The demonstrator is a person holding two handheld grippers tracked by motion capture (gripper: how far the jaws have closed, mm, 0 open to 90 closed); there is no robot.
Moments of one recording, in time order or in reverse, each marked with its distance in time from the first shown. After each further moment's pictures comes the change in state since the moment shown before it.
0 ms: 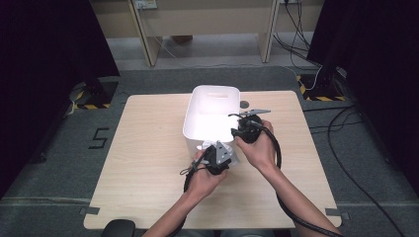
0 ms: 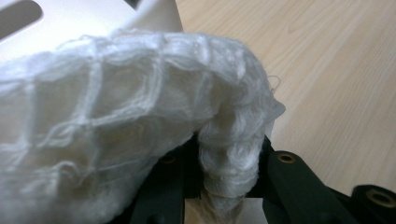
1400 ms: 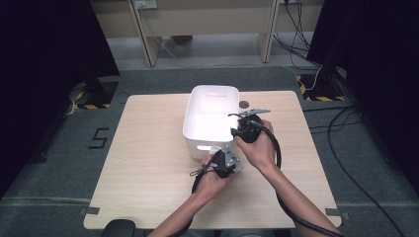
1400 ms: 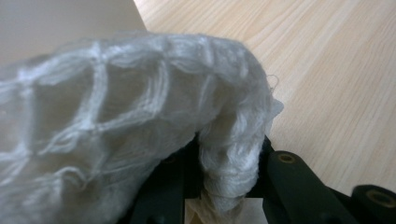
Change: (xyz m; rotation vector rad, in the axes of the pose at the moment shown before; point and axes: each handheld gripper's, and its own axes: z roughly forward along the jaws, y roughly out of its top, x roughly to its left) left arm -0.013 -0.013 0.037 0.066 -0.018 0.010; right arm 0.000 0.000 0.001 -0.001 0.004 -0.003
